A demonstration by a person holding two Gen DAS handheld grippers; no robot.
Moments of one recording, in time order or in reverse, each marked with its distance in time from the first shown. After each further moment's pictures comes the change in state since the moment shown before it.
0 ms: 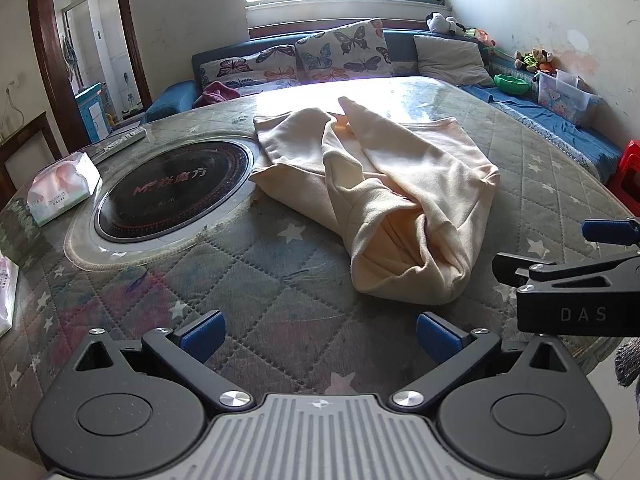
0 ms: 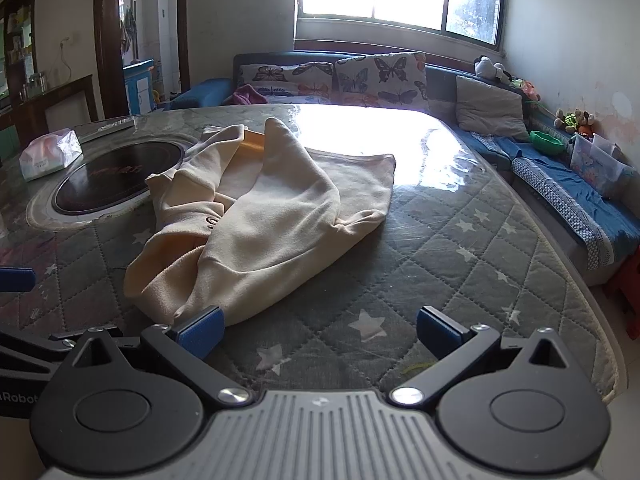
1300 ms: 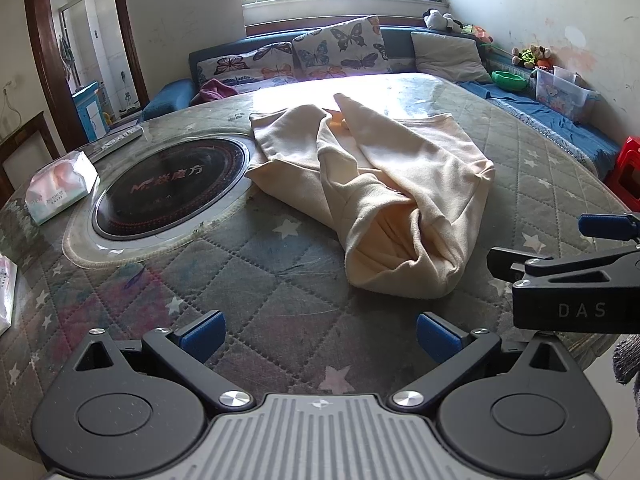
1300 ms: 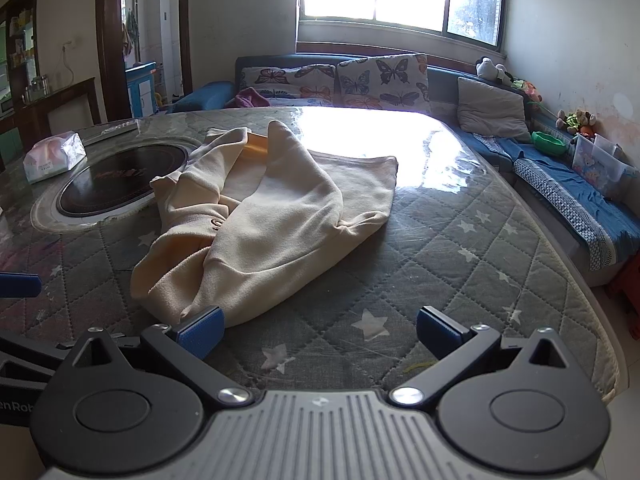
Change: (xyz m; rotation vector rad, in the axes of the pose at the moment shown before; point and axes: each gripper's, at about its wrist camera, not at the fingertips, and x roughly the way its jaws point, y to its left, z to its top) left arm -0.002 -0.003 -0.002 0.006 0.008 -0.006; right arm -0.004 0.001 0.000 0.003 -0.006 0.009
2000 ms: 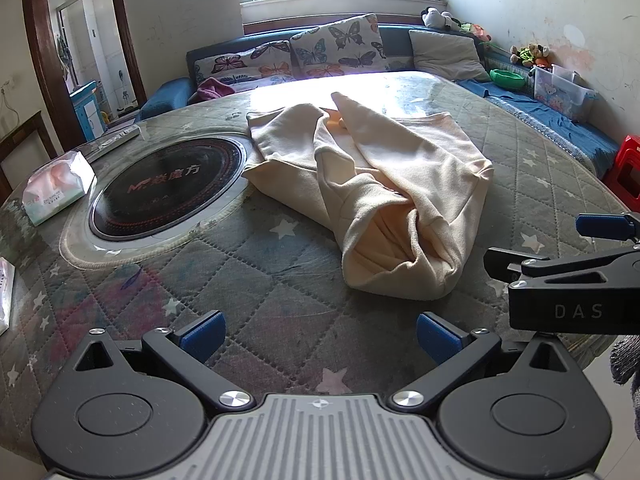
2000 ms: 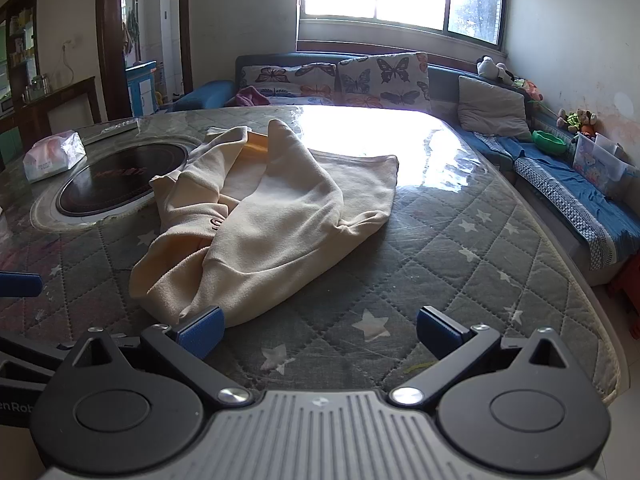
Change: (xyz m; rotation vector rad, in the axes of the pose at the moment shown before) left arm 0.002 -0.001 0.002 0.003 0.006 -0.006; right arm 0.003 0.000 0.001 0.001 0.005 0.001
